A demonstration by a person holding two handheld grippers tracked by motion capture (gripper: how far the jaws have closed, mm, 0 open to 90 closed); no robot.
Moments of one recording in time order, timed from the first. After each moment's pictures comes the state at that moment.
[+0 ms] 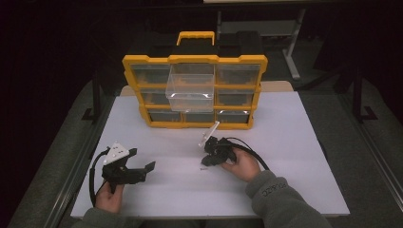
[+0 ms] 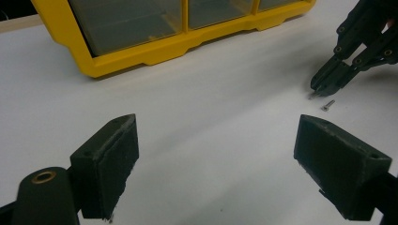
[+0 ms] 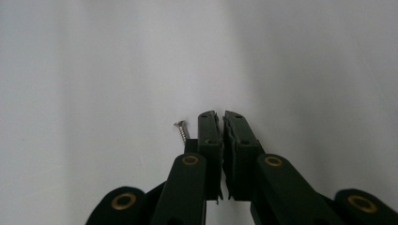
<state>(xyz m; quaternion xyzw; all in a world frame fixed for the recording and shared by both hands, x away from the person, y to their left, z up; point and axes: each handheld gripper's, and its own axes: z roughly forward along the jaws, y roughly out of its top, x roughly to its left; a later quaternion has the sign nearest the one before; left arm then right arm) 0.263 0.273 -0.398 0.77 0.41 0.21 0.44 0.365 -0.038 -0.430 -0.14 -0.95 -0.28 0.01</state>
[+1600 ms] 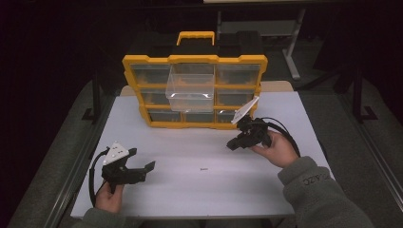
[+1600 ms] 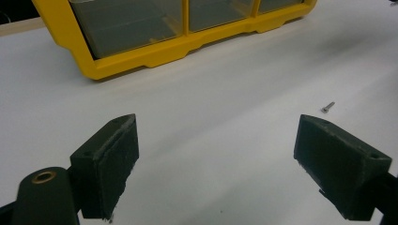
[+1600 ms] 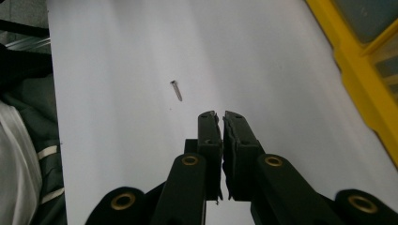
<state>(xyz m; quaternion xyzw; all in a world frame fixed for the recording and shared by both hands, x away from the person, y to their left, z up) 0.262 0.273 -0.396 0.77 0.41 0.21 0.44 0.369 -0.127 -0.346 -0.18 -0.93 -0.31 0.02</state>
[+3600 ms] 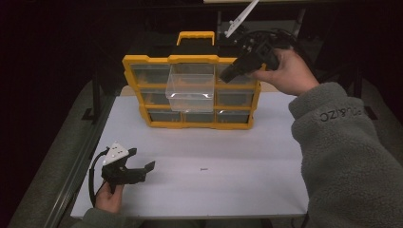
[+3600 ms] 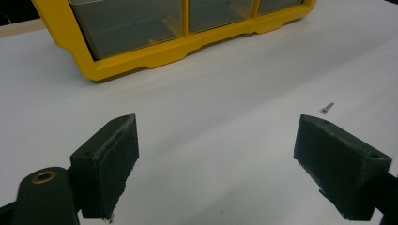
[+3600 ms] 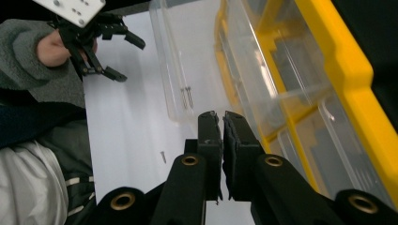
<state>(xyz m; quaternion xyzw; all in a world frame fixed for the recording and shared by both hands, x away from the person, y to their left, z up) 0.261 0.273 -0.396 0.77 0.41 0.21 0.44 0.405 -0.101 -0.128 -0.14 -0.93 -0.32 -0.05</state>
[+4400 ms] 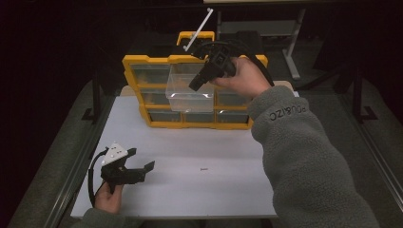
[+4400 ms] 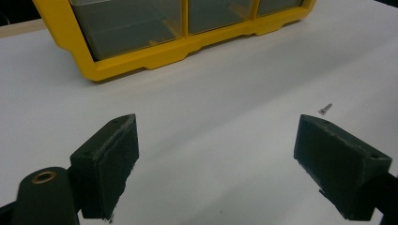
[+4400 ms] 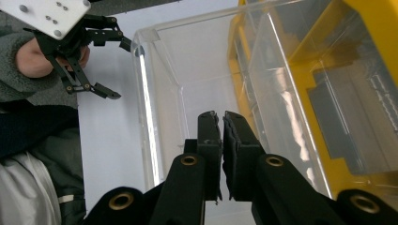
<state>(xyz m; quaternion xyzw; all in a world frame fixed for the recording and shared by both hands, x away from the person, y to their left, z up) 0.261 0.275 -0.395 0.77 0.41 0.21 0.44 0.431 -0.024 -0.165 -0.13 -0.95 -0.29 -0.02</state>
